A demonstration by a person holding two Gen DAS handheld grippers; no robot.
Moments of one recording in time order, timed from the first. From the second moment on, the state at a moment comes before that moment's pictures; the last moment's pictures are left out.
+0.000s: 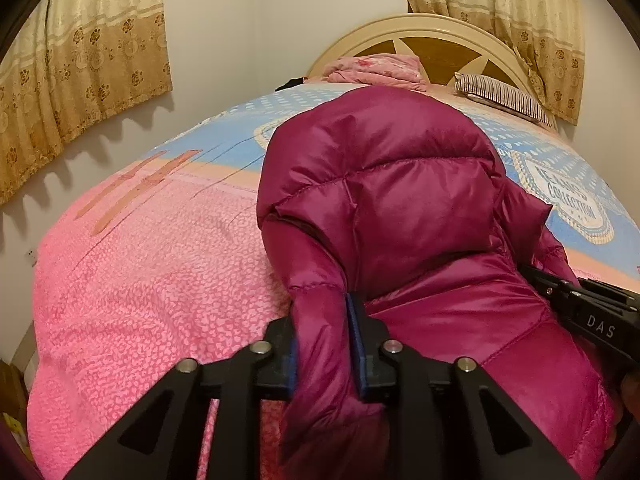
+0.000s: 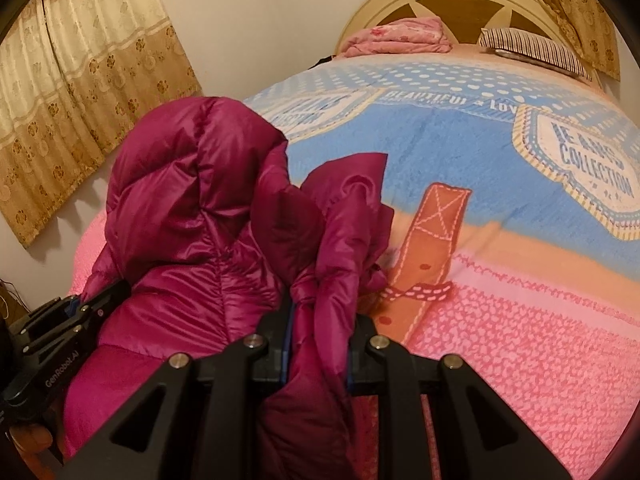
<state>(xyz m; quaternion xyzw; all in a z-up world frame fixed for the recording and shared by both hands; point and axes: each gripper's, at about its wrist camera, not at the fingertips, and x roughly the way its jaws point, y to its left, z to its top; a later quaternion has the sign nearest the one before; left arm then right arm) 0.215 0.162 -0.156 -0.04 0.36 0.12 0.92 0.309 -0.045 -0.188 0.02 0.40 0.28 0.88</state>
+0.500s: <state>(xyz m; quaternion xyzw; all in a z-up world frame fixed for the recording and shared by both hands) 0.214 0.179 -0.170 -0.07 0.37 0.14 0.92 0.313 -0.044 -0.199 0.02 0.41 0.26 0.87</state>
